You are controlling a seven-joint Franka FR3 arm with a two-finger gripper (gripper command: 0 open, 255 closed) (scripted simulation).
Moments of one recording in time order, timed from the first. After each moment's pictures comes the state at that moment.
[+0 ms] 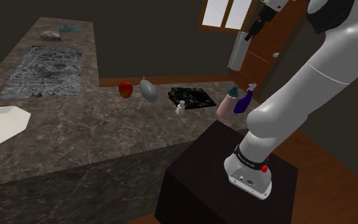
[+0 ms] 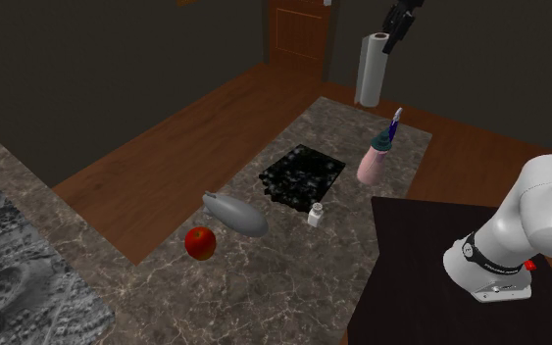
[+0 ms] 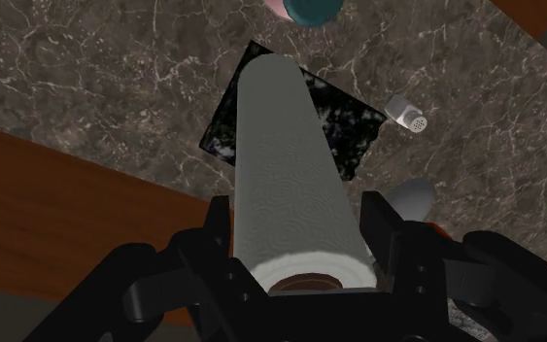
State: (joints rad) arm -0.41 -0.14 -0.60 -1.74 0.18 1.68 -1.04
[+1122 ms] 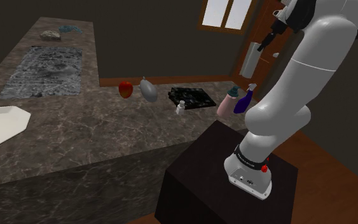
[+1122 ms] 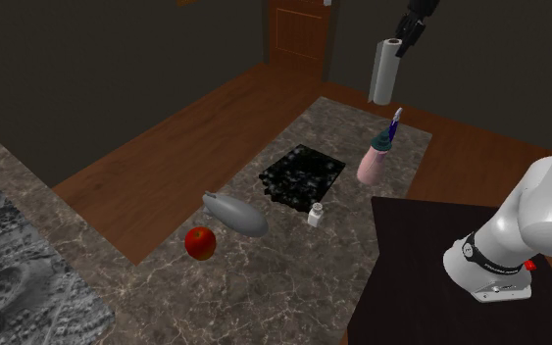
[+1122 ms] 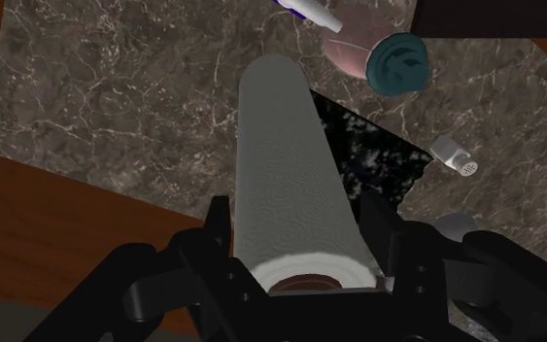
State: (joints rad) arm -0.53 0.08 -0.76 -1.63 0.33 1.67 -1.34
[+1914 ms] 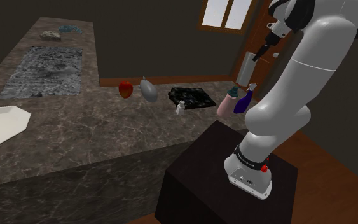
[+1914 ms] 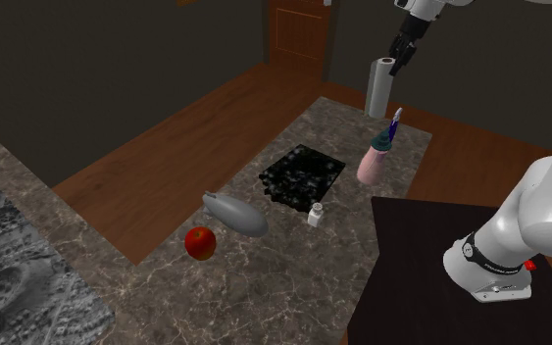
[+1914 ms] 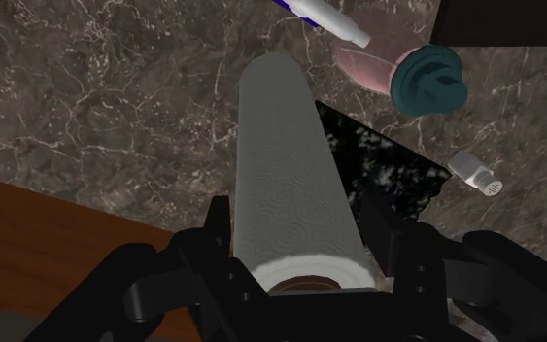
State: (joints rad) arm -0.52 0.09 -0.75 -1.78 0.34 1.82 -1.38
